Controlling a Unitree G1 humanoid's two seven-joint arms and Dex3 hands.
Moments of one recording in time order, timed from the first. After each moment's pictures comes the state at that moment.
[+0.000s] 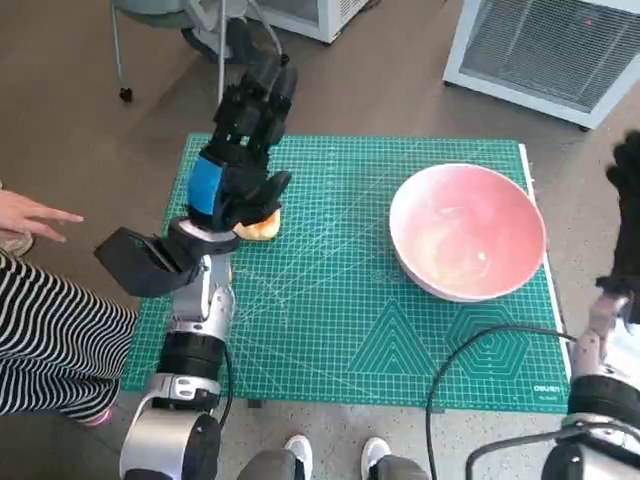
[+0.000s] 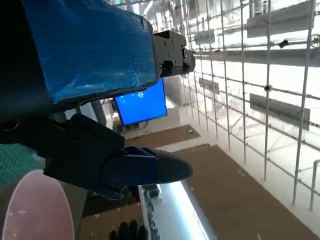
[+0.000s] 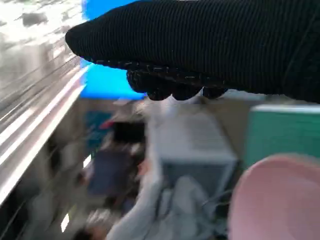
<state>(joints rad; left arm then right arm) -0.72 0.07 0.17 0.65 -0.32 -0.62 -0.53 -0.68 -0.41 -0.43 1.07 0.28 -0.58 0.21</state>
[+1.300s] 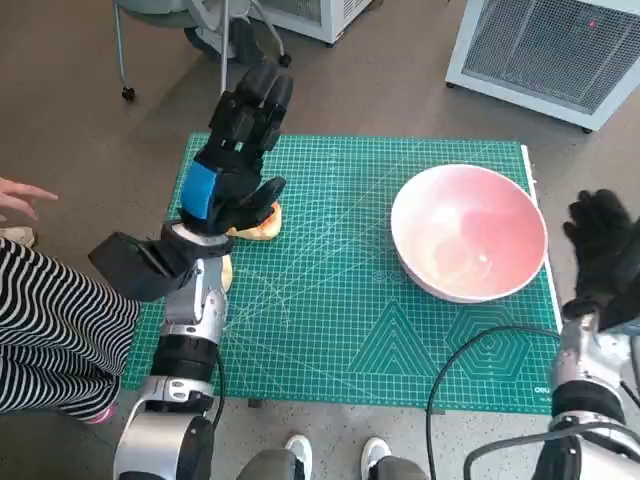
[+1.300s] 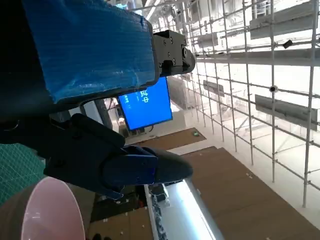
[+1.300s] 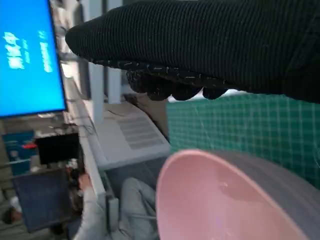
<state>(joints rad) -0.69 0.11 0.17 0.63 -0.32 -0.61 -0.53 -0.70 -0.36 -0.41 1.26 0.24 -0.49 0.16</state>
